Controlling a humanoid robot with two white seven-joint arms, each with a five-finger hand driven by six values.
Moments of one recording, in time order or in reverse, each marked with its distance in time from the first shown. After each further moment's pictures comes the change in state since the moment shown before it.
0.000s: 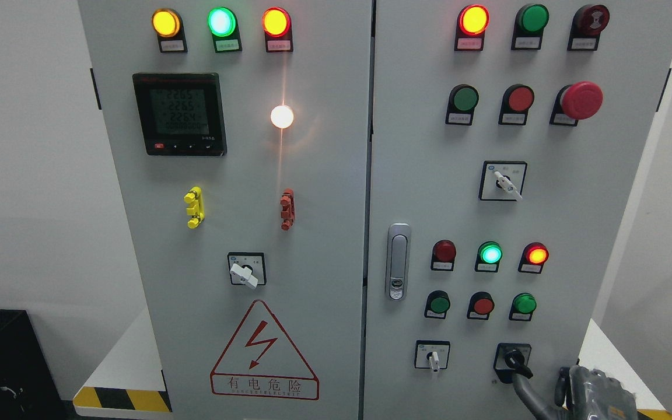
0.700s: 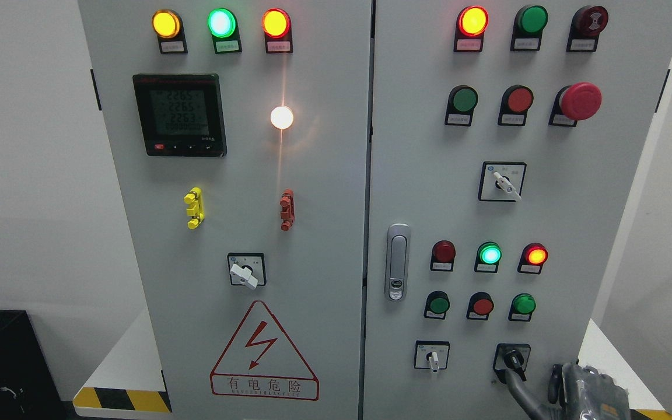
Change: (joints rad) left arm 0.000 0.000 0.000 0.000 0.000 0.000 0.000; right arm 0.008 -0.005 0.041 -0.003 0.003 -0.003 -0.023
